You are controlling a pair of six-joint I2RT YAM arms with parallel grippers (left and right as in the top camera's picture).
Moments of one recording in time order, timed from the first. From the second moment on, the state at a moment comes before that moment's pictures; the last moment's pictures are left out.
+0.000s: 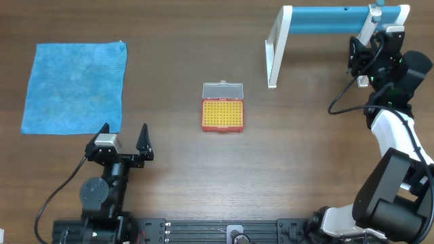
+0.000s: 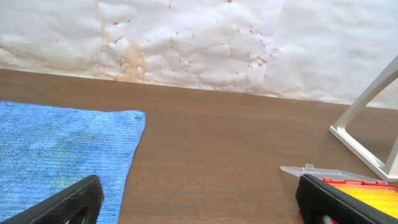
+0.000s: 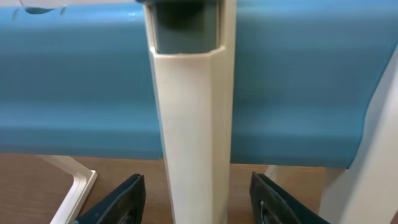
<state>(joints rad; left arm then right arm) -0.04 0.01 0.01 -0.07 0.02 -0.15 -0.43 1.65 0.92 0.45 -0.53 -0.10</state>
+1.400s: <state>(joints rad) -0.04 0.01 0.01 -0.07 0.02 -0.15 -0.34 1.31 0.91 0.52 -0.80 0.03</state>
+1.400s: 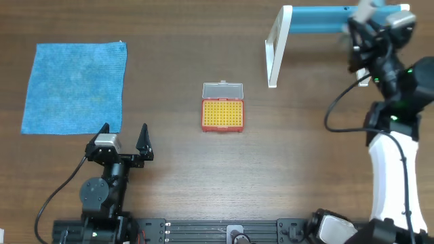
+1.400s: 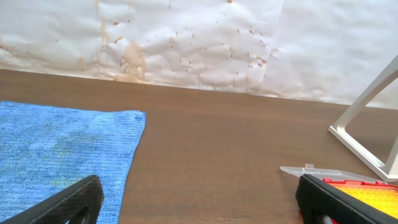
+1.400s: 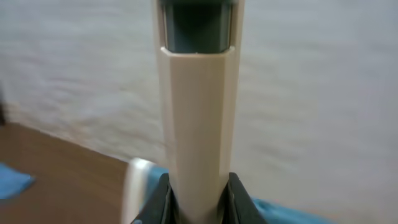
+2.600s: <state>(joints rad) -0.04 0.01 0.01 -0.07 0.02 -0.15 0.34 1.65 0.41 1.30 -0.68 0.11</state>
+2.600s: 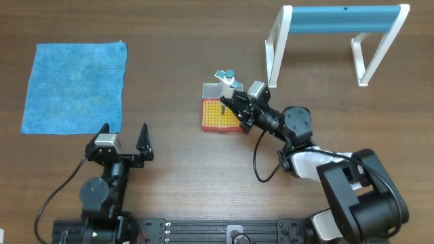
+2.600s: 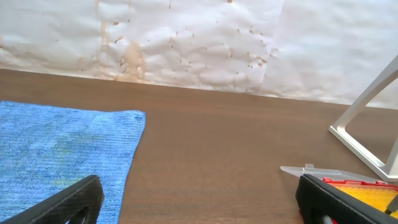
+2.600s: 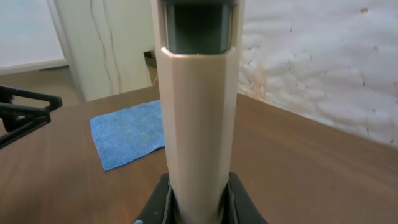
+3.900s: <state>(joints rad) -0.04 0.01 0.01 -0.07 0.02 -0.15 0.35 1.67 0.46 1.21 -0.64 0.08</state>
